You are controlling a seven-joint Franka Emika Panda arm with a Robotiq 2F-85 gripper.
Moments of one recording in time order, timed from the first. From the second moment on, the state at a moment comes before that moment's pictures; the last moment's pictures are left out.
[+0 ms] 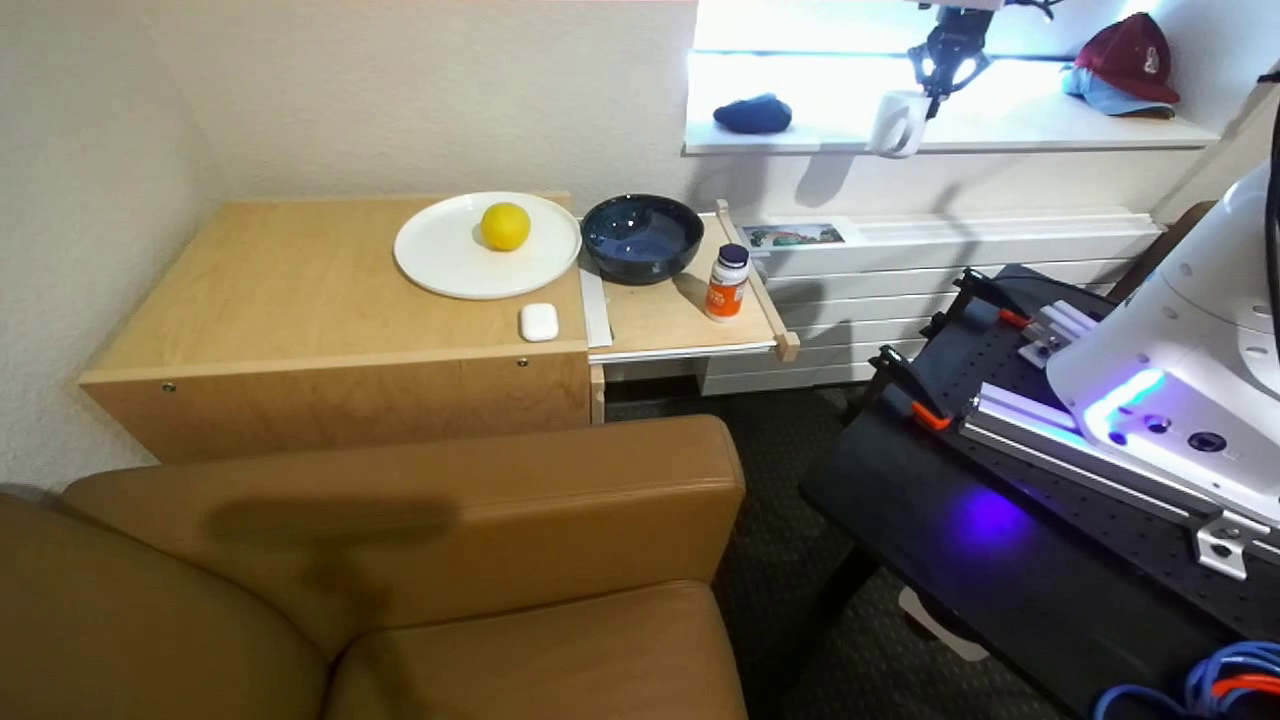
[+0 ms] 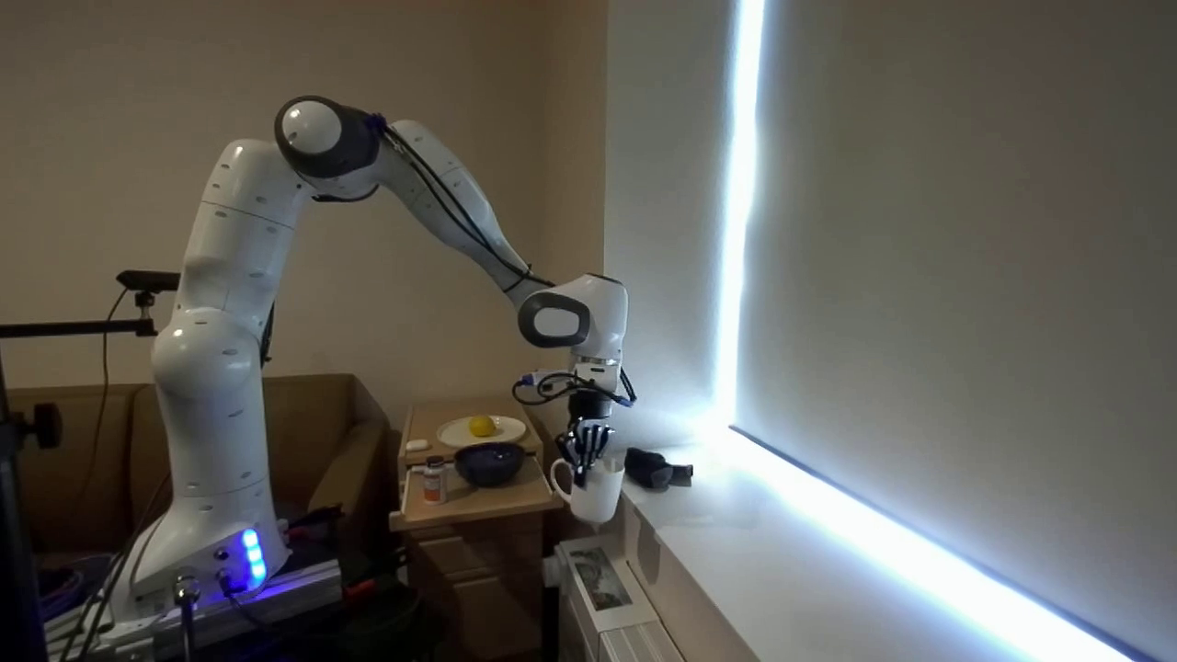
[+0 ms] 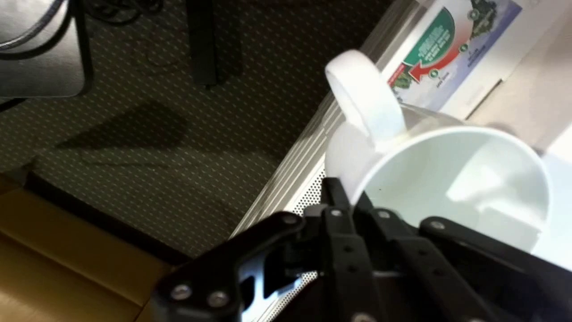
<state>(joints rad) -0.31 0.30 -0.37 -2.17 0.12 2.36 0.84</state>
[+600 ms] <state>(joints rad) -0.34 0.55 -0.37 -1.79 0.30 2.33 1.16</state>
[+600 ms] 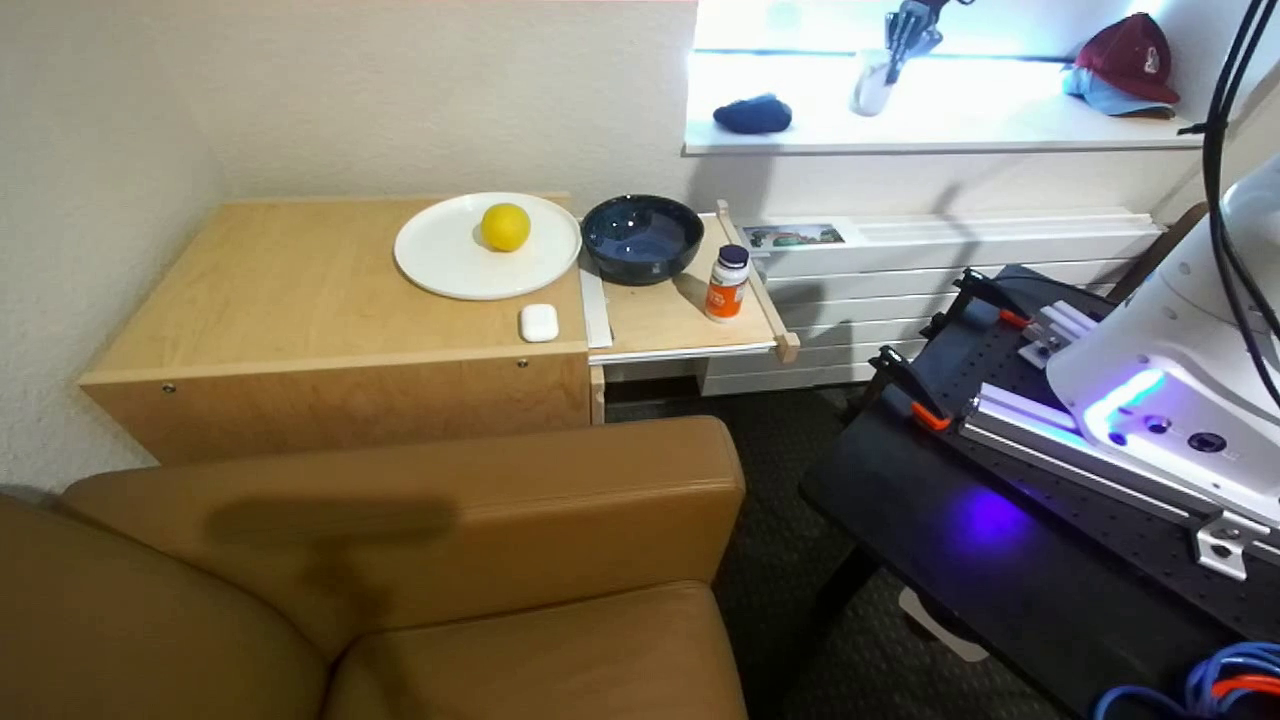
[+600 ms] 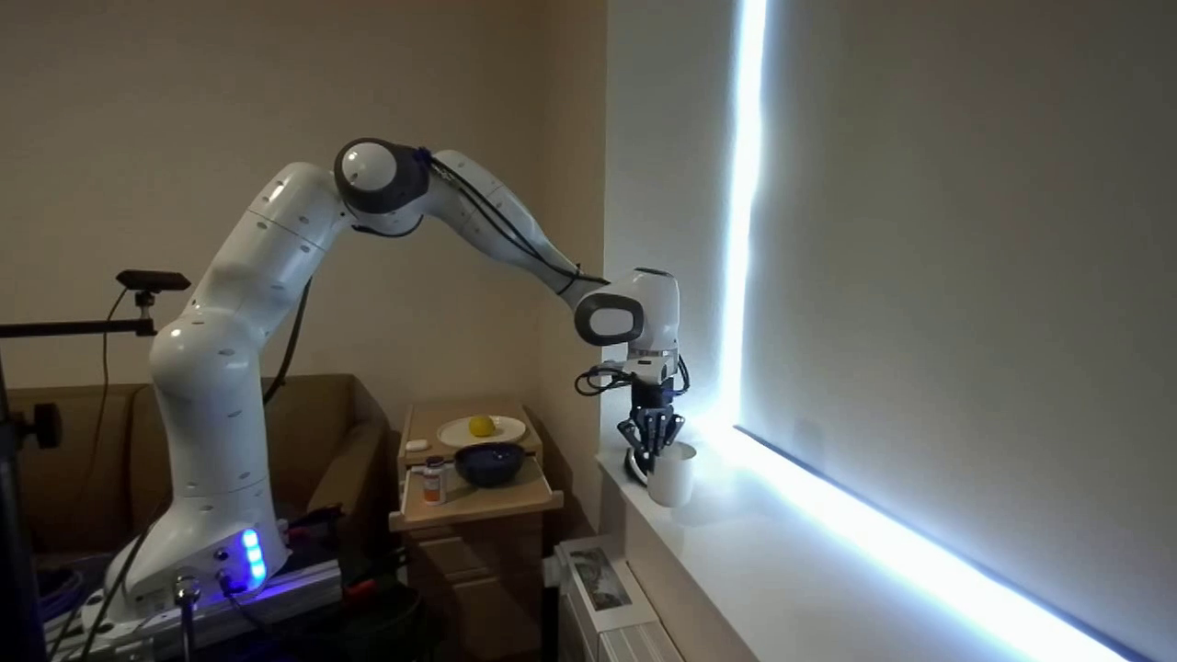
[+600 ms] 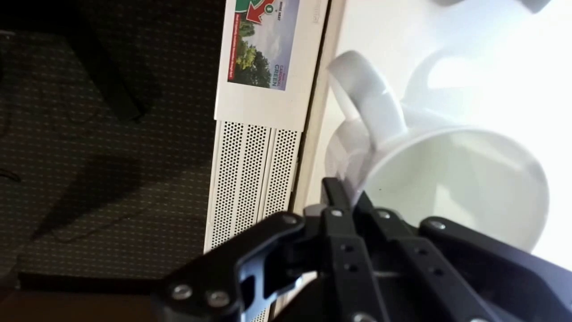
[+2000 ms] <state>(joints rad) -0.35 0.70 -0.37 -1.66 0.30 2.35 1.42</state>
